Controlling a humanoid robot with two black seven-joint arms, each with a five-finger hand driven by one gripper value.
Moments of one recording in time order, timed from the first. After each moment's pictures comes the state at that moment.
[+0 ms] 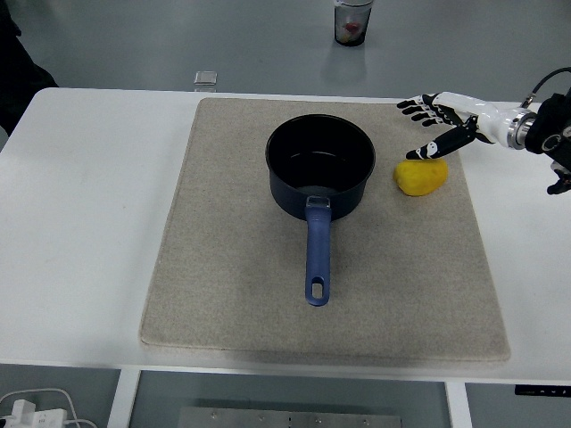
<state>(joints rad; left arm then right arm) 0.03 0.00 0.02 -0.08 0.05 -0.07 0.16 1.25 -0.34 -0.23 0.48 -0.54 0.31 0.39</state>
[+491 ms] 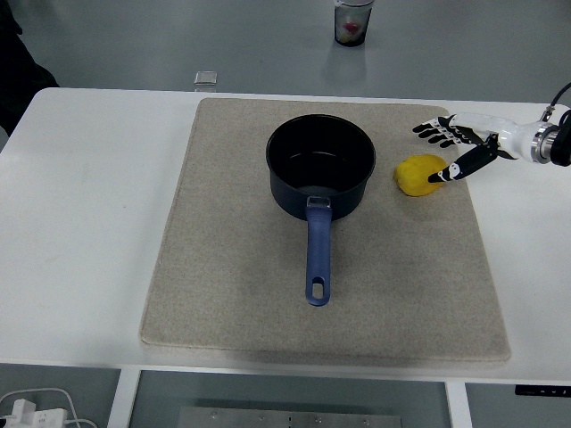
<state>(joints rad) 0.03 0.00 0.01 -0.08 0.05 -0.08 0.16 1.26 -0.44 -0.27 0.60 -0.62 0.34 0.39</state>
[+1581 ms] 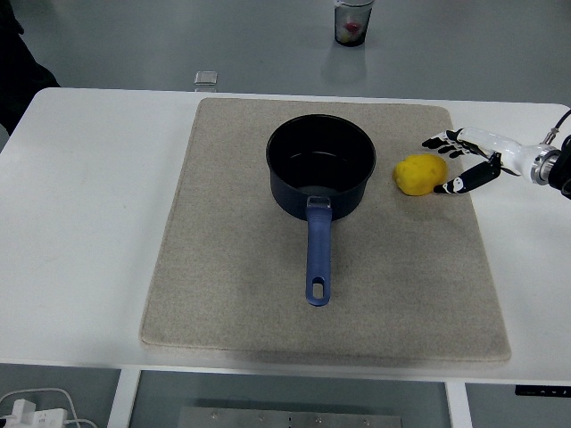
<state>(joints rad) 0.03 0.00 0.02 -0.08 0.05 -0.08 0.16 1.16 -0.44 -0.25 0.60 -0.65 0.16 0.42</state>
